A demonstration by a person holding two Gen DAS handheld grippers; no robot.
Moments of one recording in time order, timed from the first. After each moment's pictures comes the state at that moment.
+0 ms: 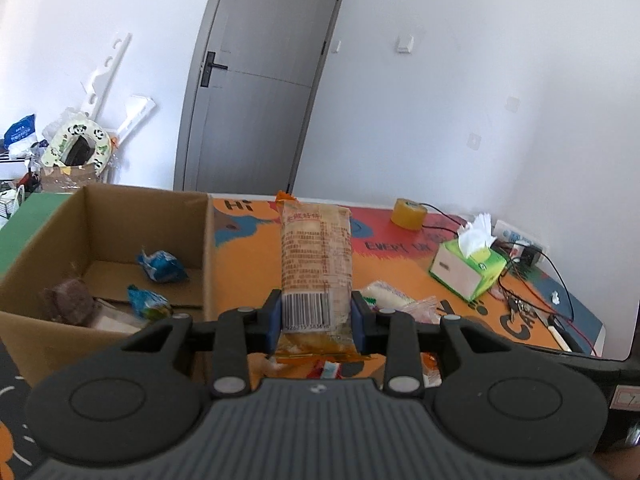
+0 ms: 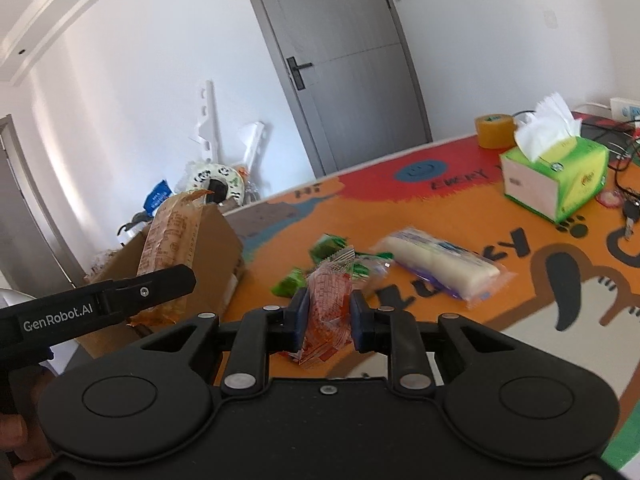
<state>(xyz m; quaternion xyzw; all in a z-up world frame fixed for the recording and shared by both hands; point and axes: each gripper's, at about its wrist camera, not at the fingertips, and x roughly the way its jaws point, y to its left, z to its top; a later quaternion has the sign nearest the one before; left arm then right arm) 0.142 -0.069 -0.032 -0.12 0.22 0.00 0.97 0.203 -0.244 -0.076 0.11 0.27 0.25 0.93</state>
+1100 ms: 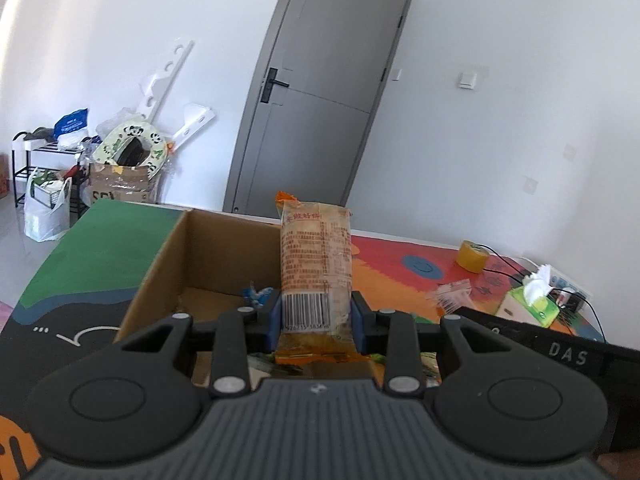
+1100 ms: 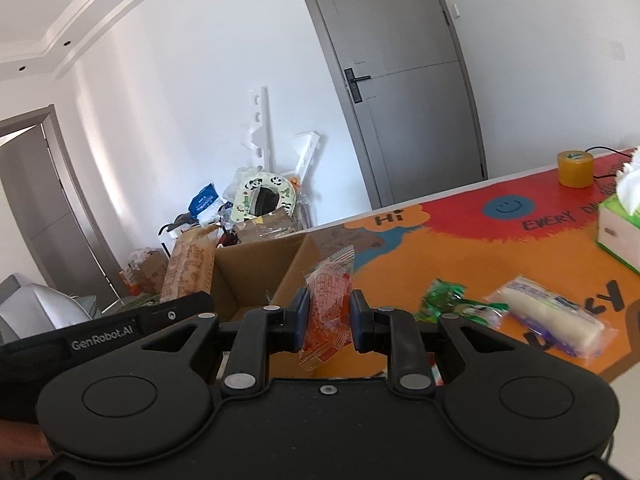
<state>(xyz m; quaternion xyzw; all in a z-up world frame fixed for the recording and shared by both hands) 0.136 0.021 -0.022 -0.15 0.20 0.07 0.97 0.215 -0.165 -0.045 0.09 0.23 0.31 0.92</state>
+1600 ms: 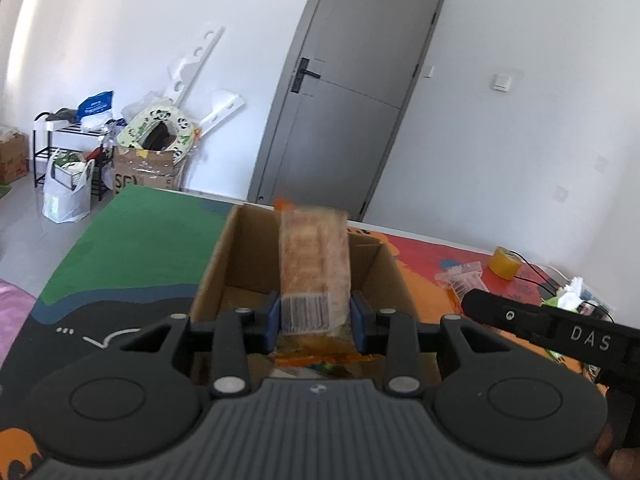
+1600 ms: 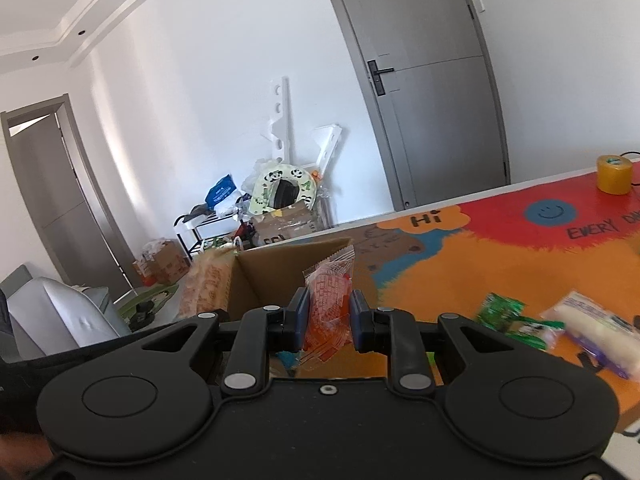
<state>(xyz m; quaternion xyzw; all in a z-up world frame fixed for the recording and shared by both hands) 0.144 0.060 -0.030 -0.17 0.21 0.11 0.96 0.229 -0.121 -0.040 0.08 0.24 0.34 0.91</state>
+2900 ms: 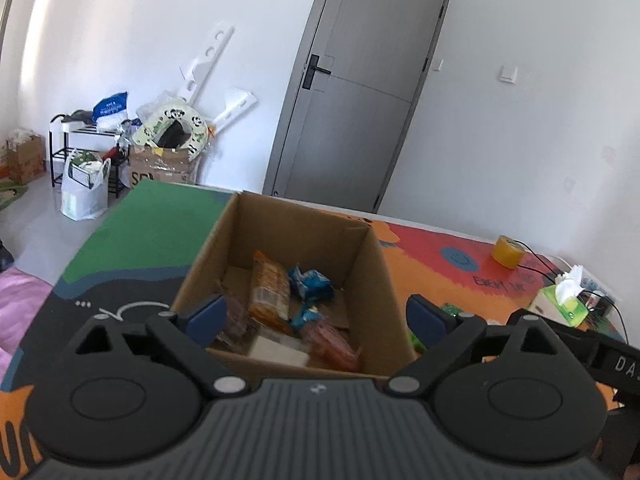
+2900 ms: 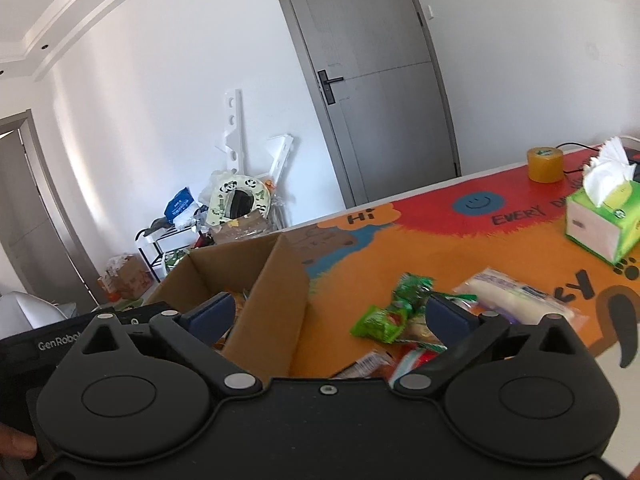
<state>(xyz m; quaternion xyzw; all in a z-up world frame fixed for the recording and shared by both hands) 0.120 0.025 -0.017 -0.16 0.23 0.13 0.95 0.201 -0.180 -0.043 0.10 0.24 0.26 0.93</state>
